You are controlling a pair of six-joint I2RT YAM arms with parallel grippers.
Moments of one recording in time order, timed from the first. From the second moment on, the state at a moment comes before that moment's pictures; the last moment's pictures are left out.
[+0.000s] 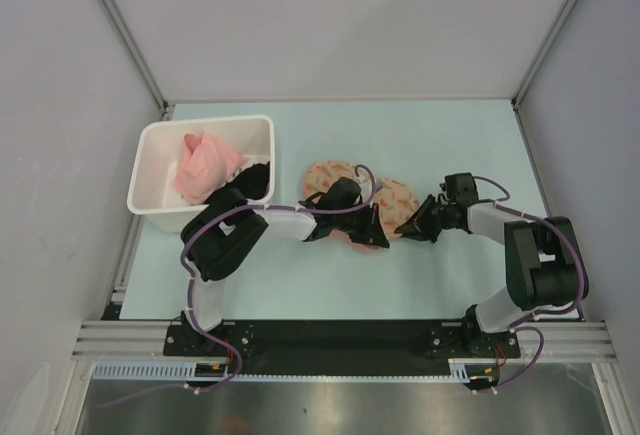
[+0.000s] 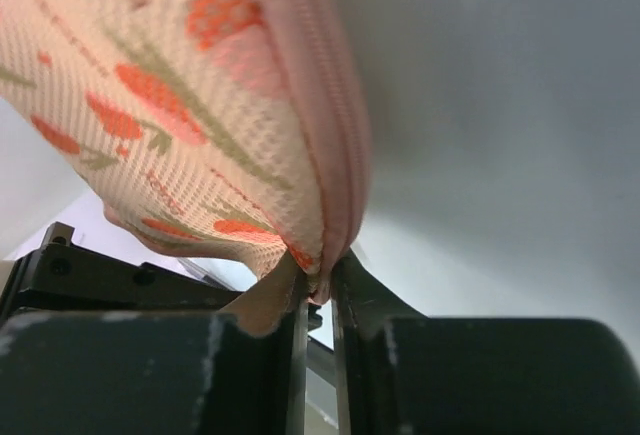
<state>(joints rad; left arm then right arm) -0.87 1.96 1.08 0.24 0.51 -0.71 0.11 1.53 0.68 -0.21 -0.56 0.86</state>
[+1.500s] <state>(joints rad) -0.85 1.86 1.07 0.03 0.53 -0.52 0.13 1.34 0.81 -0.44 -0.56 0.72</state>
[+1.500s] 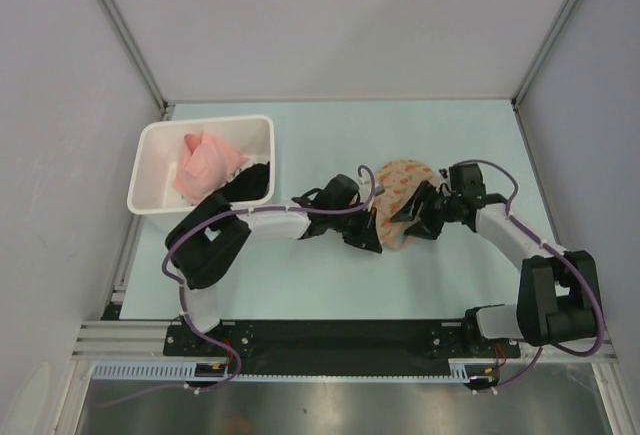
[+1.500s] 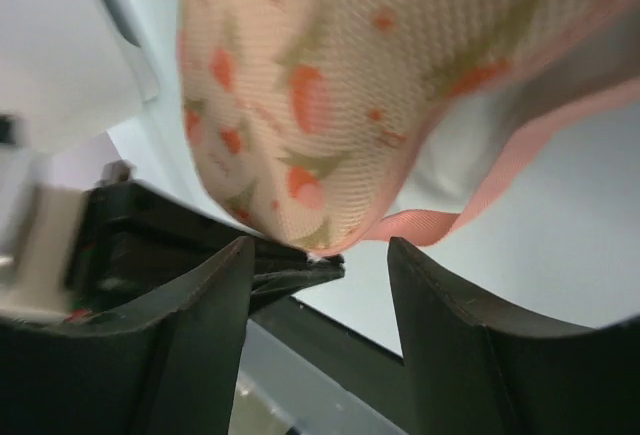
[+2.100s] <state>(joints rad) -0.89 1.88 1.09 0.05 0.52 -0.54 0.08 1.40 0.62 -0.23 -0.65 0.85</state>
